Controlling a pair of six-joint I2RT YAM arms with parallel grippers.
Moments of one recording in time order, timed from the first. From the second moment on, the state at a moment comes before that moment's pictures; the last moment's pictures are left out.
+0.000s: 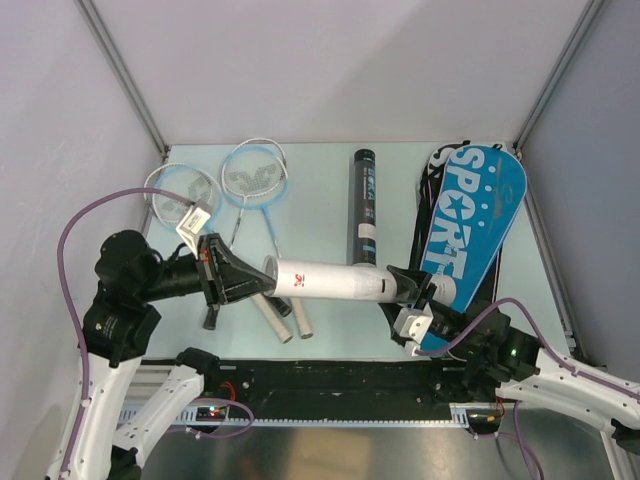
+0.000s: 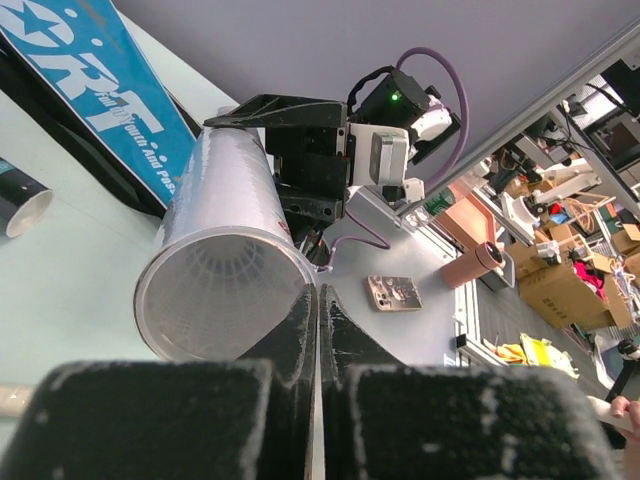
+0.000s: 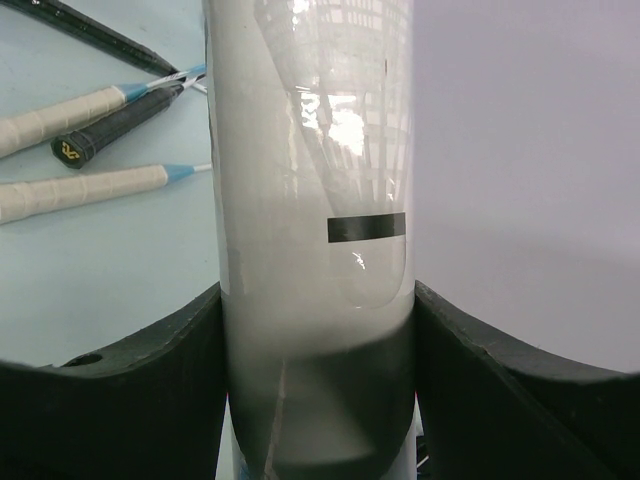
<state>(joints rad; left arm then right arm) -0.31 0.63 1.10 -0.56 1.02 -0.56 1.13 0.38 0.38 0.03 0.08 -0.82</state>
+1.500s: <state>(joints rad) -0.32 0.68 1.11 -0.43 1.11 -0.70 1.09 0.36 0.38 0.10 -0.01 -0.85</state>
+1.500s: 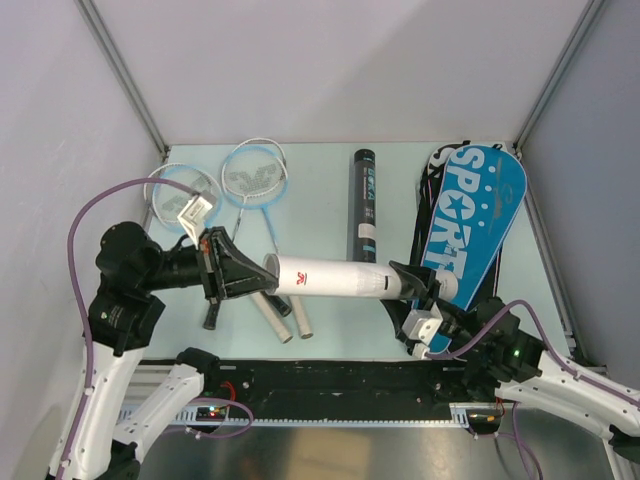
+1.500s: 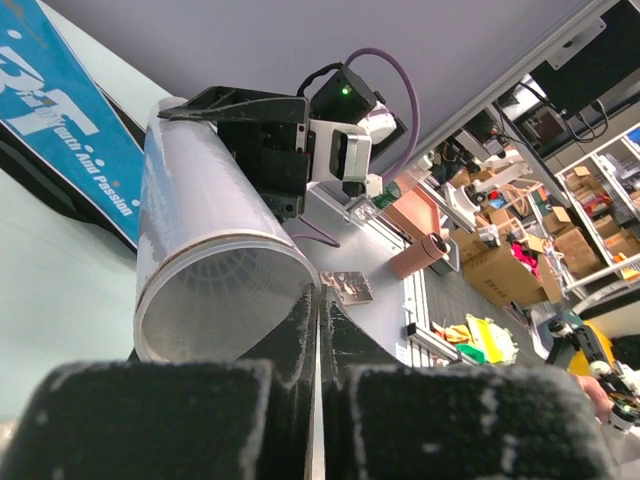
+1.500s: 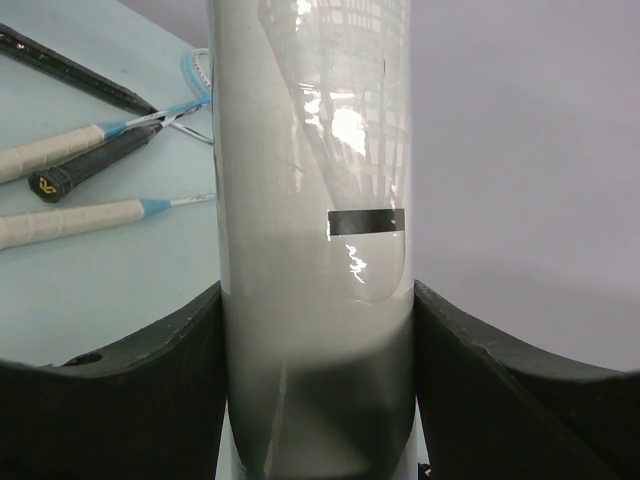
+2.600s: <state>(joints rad) -0.32 0.72 1.12 -0.41 1.03 -0.74 1.08 0.34 0.37 0.09 -0.03 -0.84</state>
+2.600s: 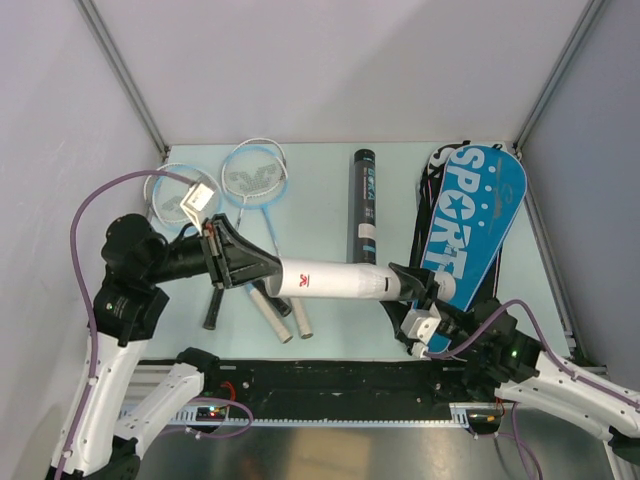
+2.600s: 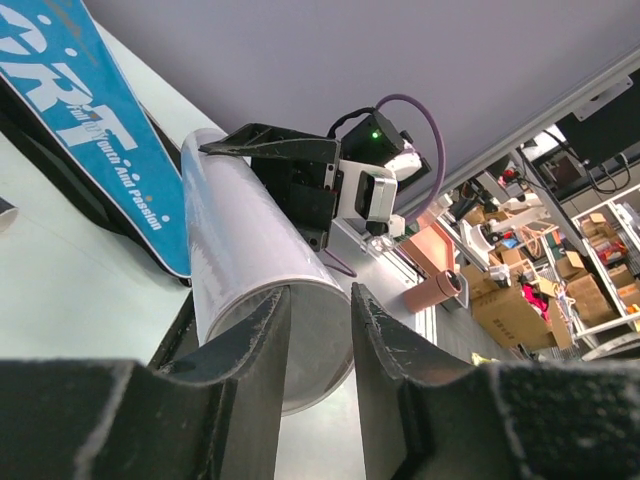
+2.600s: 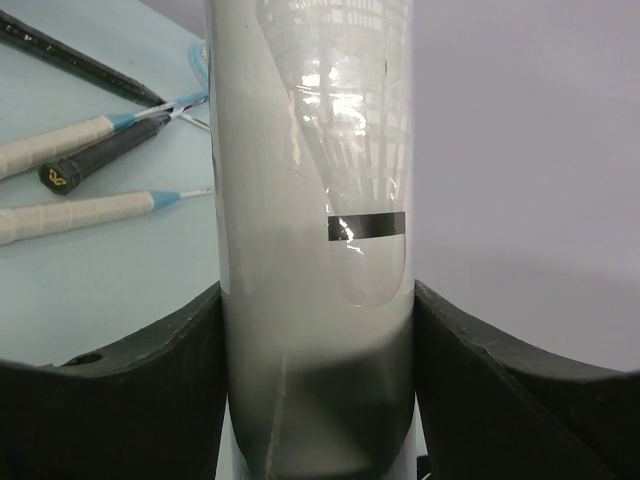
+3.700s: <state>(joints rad) -0.32 0.74 1.10 -0.35 0.83 -0.71 1.03 0.46 0.29 0.34 -0.01 -0.53</state>
